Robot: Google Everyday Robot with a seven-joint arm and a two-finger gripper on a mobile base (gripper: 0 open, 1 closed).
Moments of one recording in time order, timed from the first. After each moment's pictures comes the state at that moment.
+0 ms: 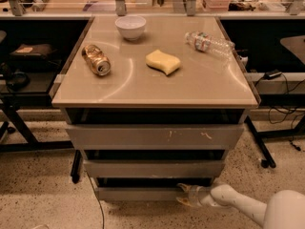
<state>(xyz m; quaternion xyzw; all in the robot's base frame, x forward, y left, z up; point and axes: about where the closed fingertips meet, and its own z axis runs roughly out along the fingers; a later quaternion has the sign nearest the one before) 0.535 -0.154 0.163 -0.69 0.62 0.10 0.36</state>
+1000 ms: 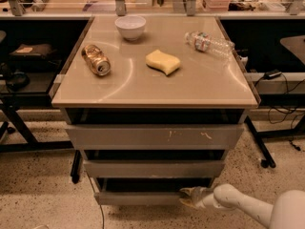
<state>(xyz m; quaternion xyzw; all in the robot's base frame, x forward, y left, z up) 0.524 -0.171 0.176 -0.69 0.63 0.09 0.35</state>
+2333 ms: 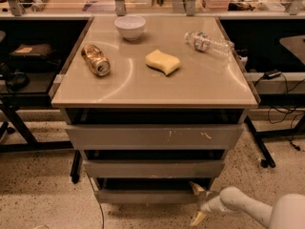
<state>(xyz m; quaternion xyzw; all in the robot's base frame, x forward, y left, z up) 0.508 -0.193 0.157 -0.67 0.66 0.12 0.33</state>
